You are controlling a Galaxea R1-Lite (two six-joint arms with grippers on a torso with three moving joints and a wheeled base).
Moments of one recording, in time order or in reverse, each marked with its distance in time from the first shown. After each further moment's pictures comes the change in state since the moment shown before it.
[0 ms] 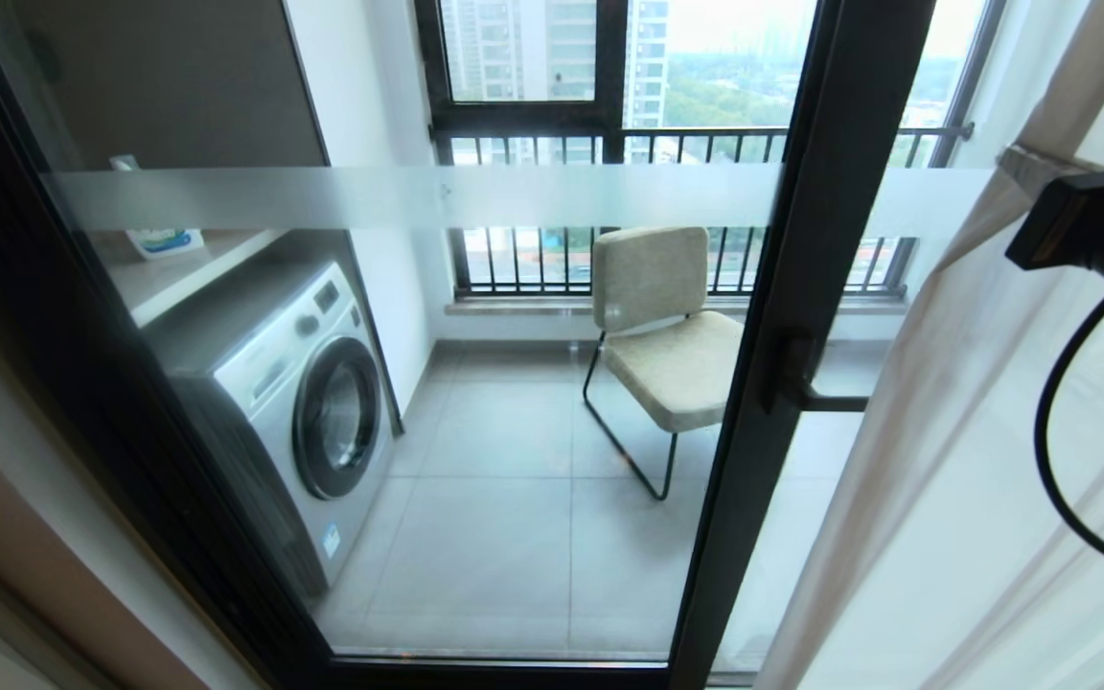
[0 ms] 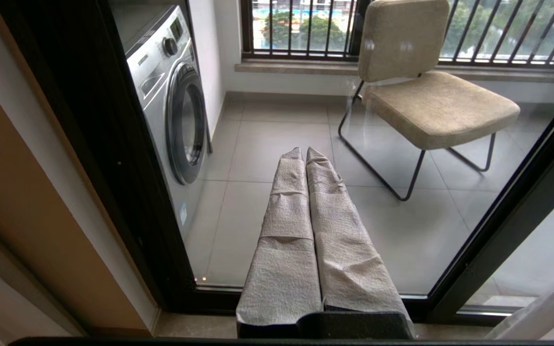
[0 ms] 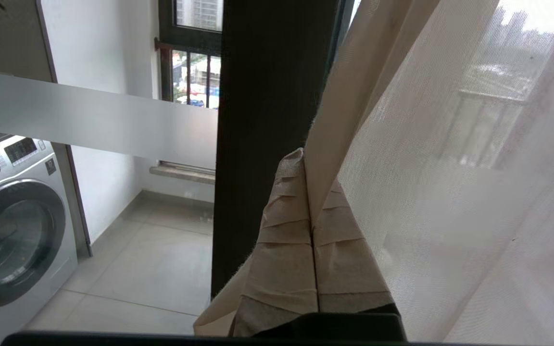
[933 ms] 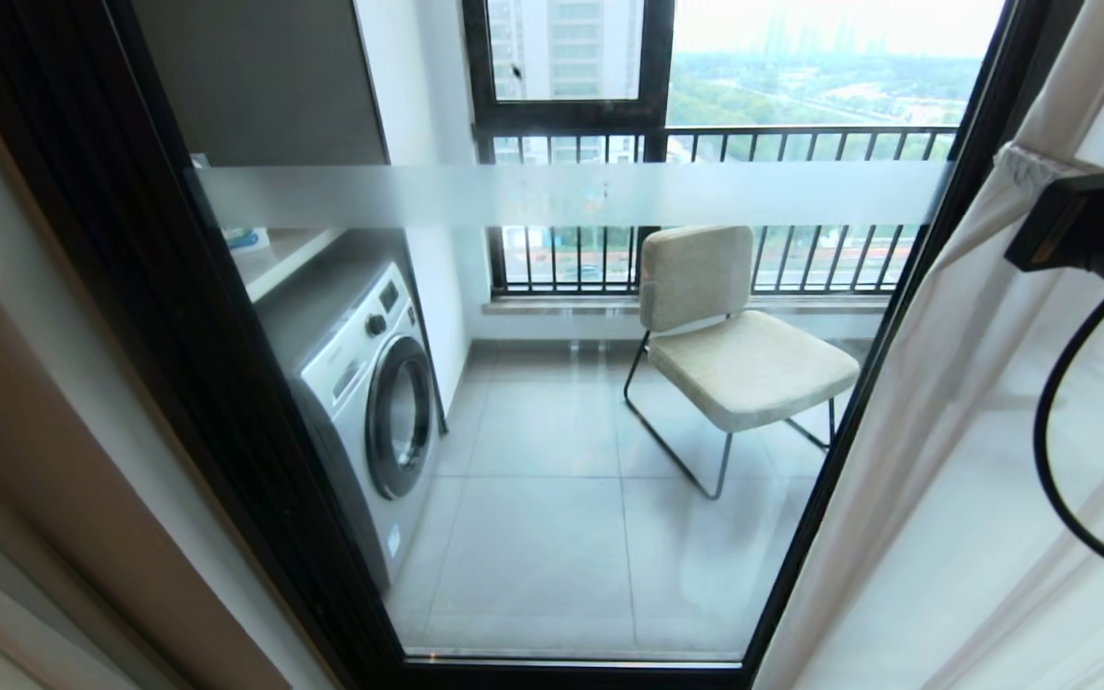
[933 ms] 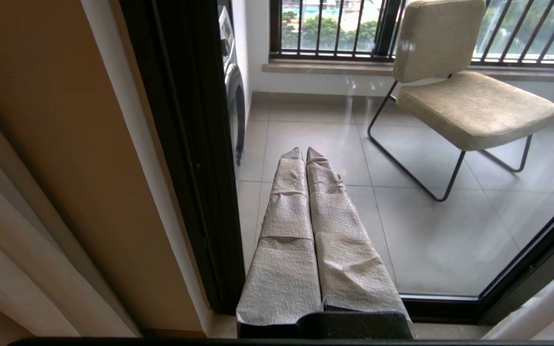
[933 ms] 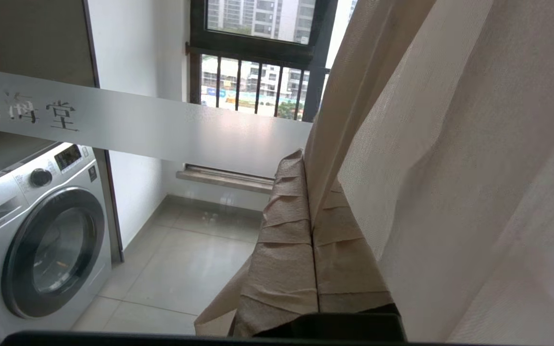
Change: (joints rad) left arm 0.000 0.000 0.000 0.000 0.000 0.000; right arm 0.006 0.004 0.006 -0.003 0.000 0.000
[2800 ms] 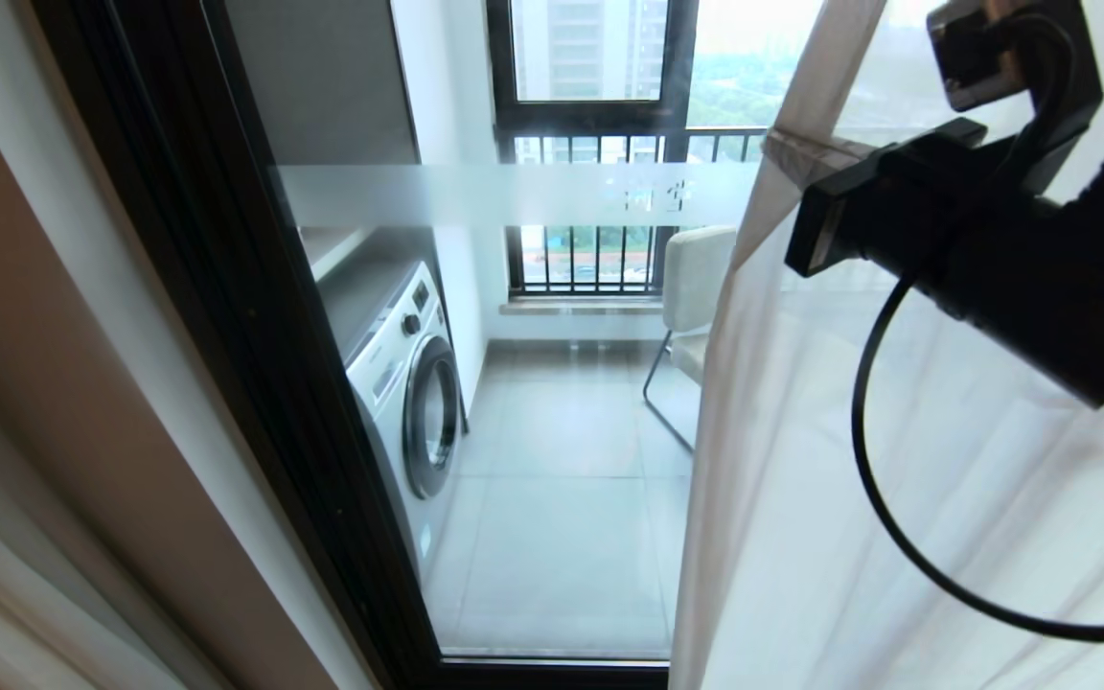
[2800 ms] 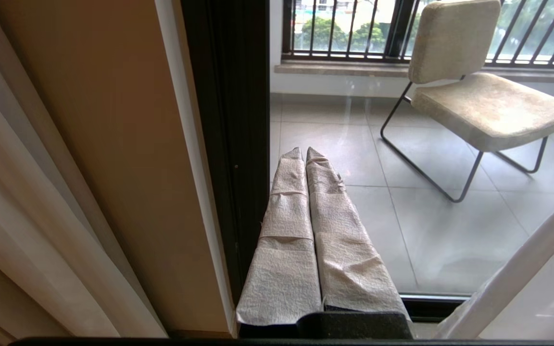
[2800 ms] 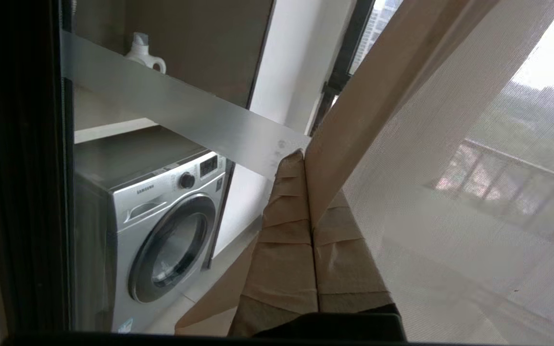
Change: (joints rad) left arm 0.000 0.000 0.000 0.000 0.000 0.000; right arm 0.407 0.176 -0.190 -0.019 -0.036 -0.179
